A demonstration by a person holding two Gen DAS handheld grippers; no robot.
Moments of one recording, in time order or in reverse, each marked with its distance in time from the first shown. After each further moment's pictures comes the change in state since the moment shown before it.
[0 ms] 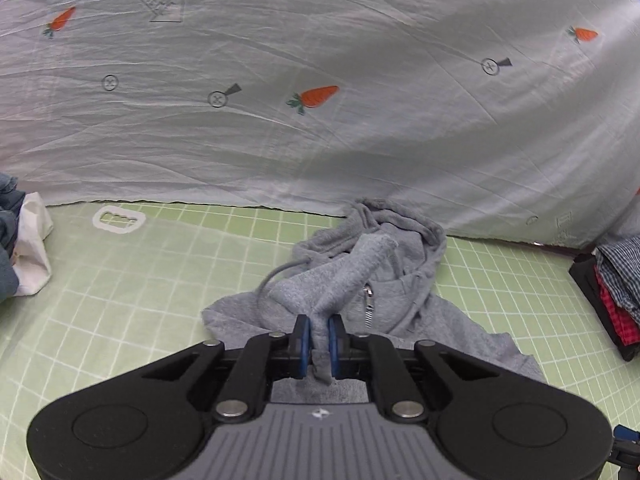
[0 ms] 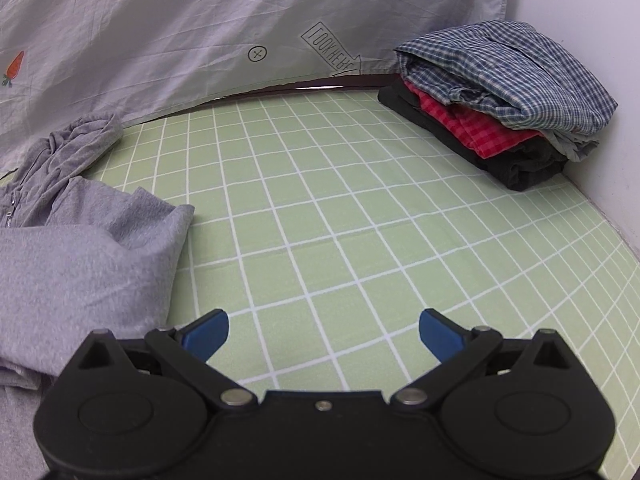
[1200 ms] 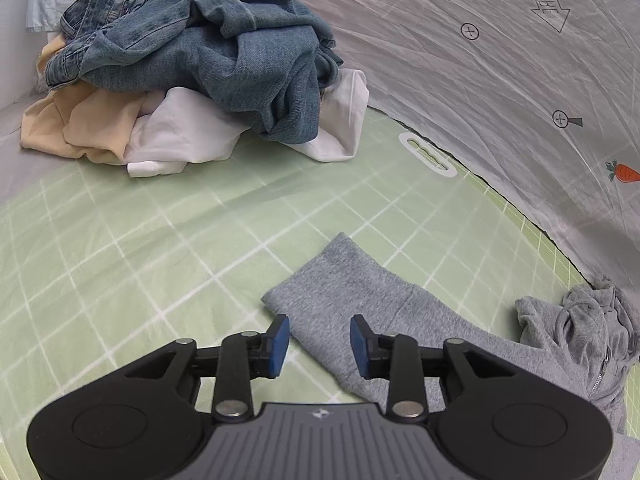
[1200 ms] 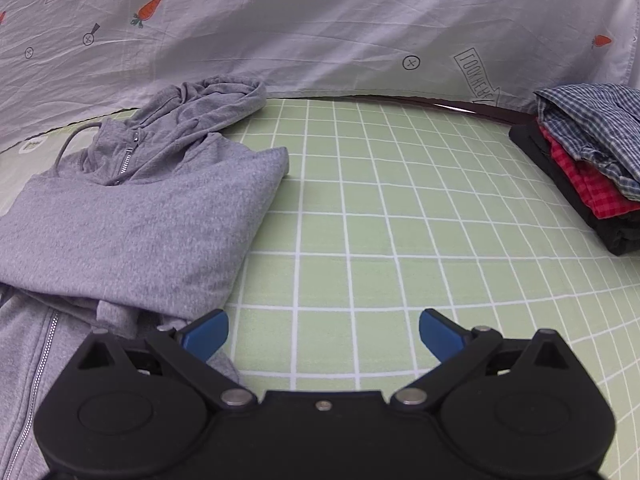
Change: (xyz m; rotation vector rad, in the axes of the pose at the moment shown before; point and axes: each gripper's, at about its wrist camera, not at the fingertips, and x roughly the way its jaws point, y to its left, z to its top) left arm -0.014 0.185 -0.084 -0.573 0.048 0.408; right arm -0.020 0.062 -0.006 -0.252 -0.018 0.256
